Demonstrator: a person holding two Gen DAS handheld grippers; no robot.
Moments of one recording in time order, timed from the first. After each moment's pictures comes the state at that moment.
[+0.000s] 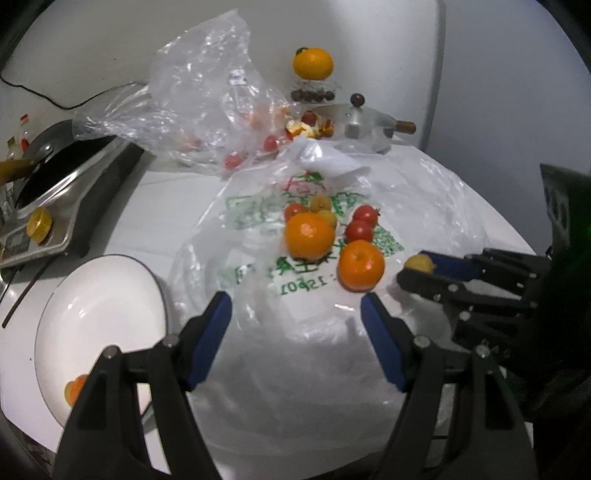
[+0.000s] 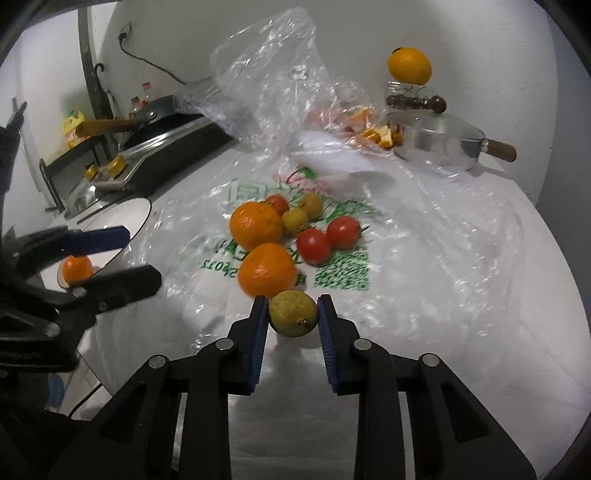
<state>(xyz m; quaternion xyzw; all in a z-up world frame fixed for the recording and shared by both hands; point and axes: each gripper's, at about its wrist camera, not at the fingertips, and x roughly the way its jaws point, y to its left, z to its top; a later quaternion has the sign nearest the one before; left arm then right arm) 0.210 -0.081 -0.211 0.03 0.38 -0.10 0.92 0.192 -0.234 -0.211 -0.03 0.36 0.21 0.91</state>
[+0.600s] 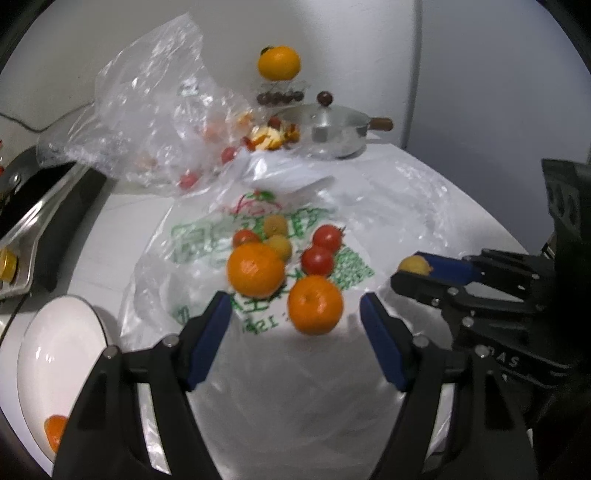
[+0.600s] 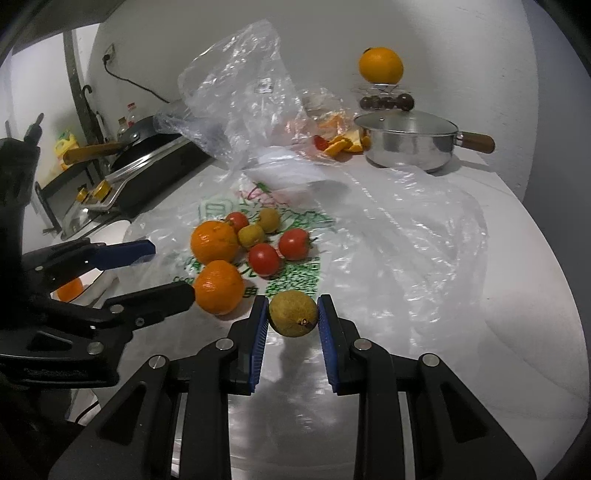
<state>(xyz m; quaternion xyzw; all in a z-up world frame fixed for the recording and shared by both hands) 0.236 -0.127 -0.208 0.05 0.37 -0.14 0.92 0.207 -0.275 -0.208 0.01 0.36 0.20 0.91</state>
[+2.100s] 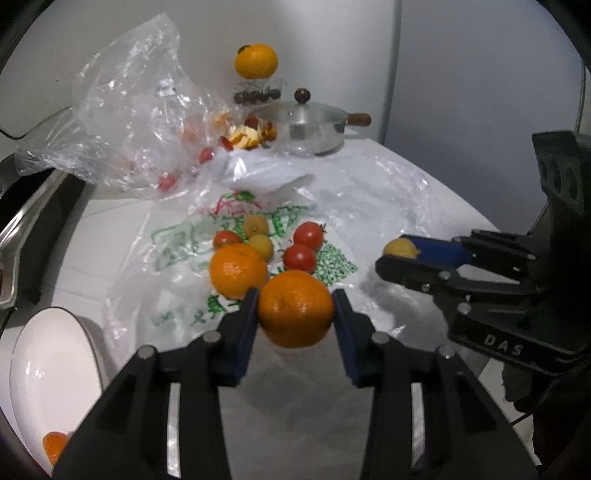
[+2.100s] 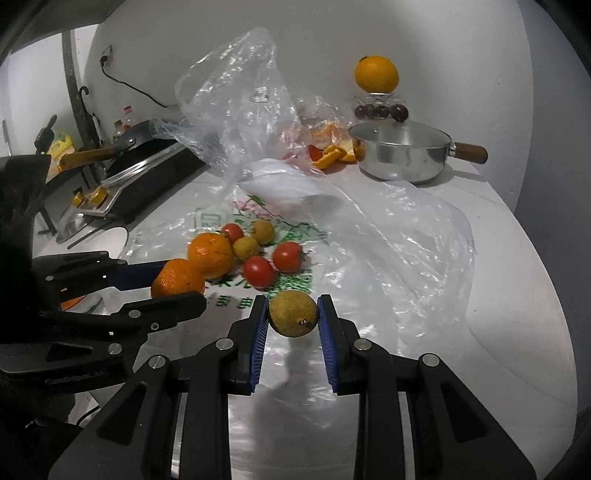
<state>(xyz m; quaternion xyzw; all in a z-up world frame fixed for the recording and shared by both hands) 0.234 -0.123 -0.208 0.05 0.37 -0.18 0.91 0.203 -0.265 -0.193 -0.01 0.35 0.19 0.92</state>
